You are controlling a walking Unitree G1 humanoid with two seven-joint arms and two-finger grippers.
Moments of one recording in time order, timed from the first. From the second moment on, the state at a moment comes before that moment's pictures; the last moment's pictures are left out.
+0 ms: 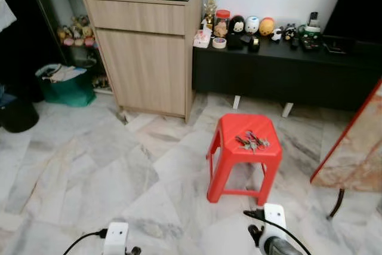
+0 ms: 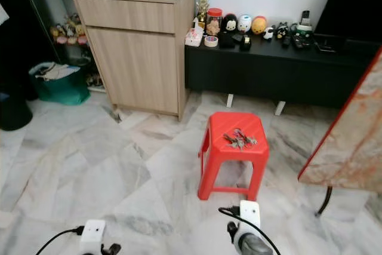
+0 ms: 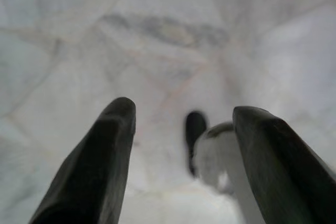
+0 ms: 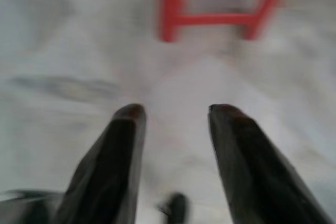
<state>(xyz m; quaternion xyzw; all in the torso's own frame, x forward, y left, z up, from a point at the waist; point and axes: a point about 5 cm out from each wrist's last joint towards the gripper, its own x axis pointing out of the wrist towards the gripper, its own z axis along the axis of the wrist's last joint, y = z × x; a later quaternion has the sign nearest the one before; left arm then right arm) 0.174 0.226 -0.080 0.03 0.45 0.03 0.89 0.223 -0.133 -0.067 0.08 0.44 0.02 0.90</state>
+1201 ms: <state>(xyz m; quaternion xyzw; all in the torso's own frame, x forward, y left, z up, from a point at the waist) 0.181 0.224 -0.077 0.04 0.44 0.03 0.90 0.220 -0.142 -0.068 0.07 0.44 0.00 0.90</state>
